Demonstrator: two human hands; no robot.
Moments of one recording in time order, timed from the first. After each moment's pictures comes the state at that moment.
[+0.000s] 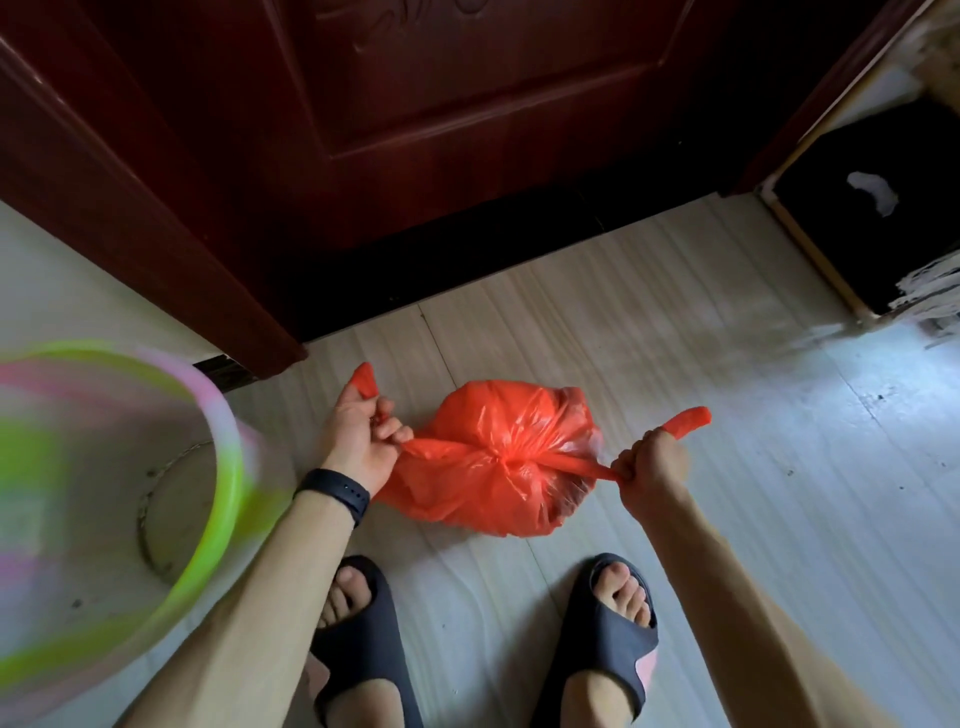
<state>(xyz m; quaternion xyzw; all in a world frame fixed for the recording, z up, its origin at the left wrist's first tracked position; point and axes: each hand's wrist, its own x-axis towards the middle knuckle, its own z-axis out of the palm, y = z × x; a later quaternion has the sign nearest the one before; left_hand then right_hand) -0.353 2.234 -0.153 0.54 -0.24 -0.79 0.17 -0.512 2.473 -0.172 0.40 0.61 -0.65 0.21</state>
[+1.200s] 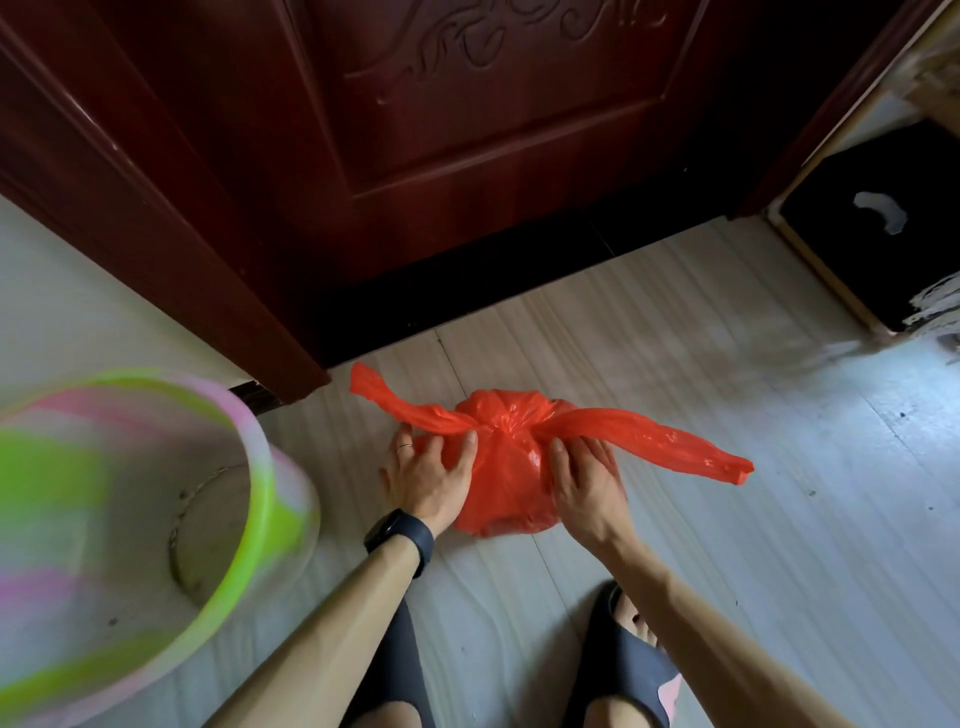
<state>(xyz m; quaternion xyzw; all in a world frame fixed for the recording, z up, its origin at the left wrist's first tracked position) -0.346 2.284 -0.176 0.47 -0.80 -0.37 -0.07 -0.450 2.449 -0.180 -0.26 0.90 -0.34 0.11</state>
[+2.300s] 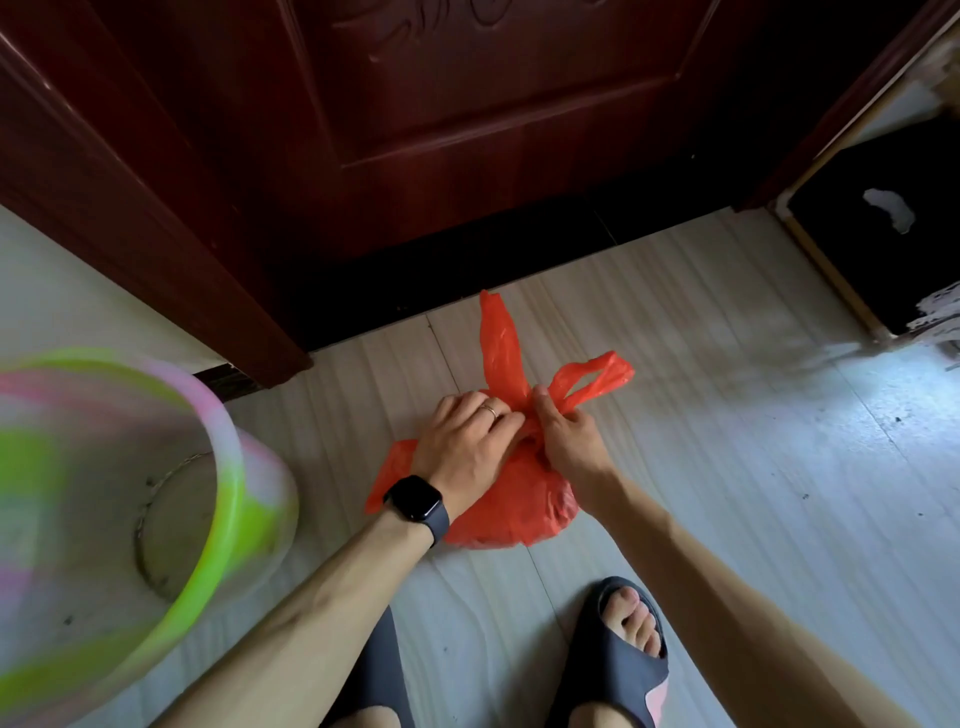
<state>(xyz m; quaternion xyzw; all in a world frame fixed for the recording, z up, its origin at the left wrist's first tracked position) -0.388 2.286 -0.185 0.07 -0.96 -0.11 0.23 -0.490 2.395 -0.159 0.03 0.80 -0.48 0.36</state>
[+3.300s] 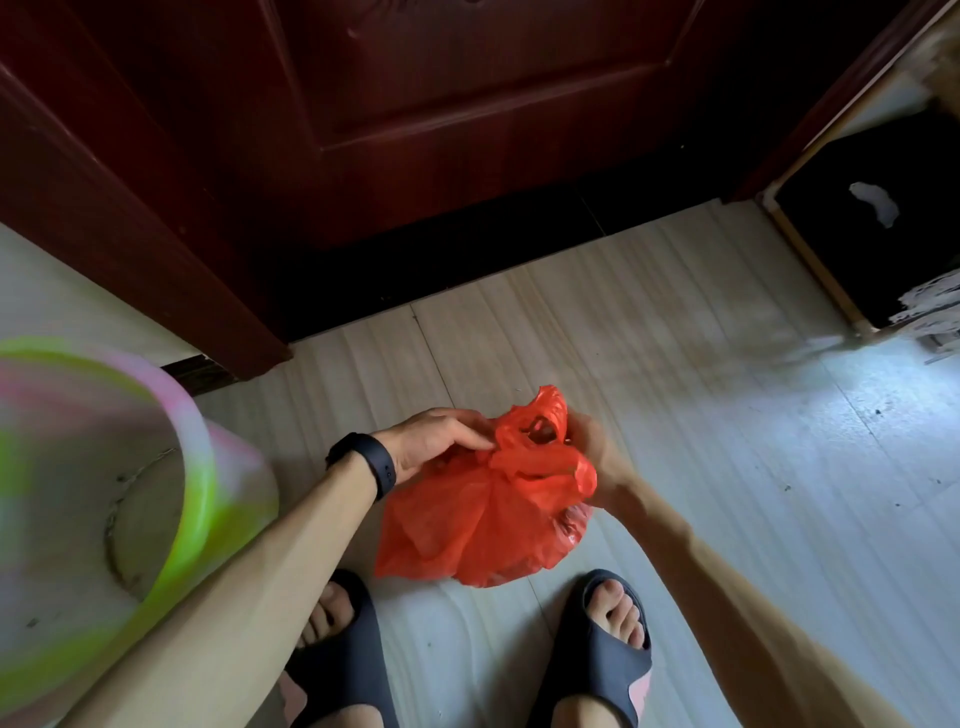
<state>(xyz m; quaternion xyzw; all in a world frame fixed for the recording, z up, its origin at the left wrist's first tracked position) -0.398 2.254 -0.166 0.29 -0.55 -0.74 -0.25 -0.503 2.442 -0.155 -0.13 0.72 -0.50 0.46</state>
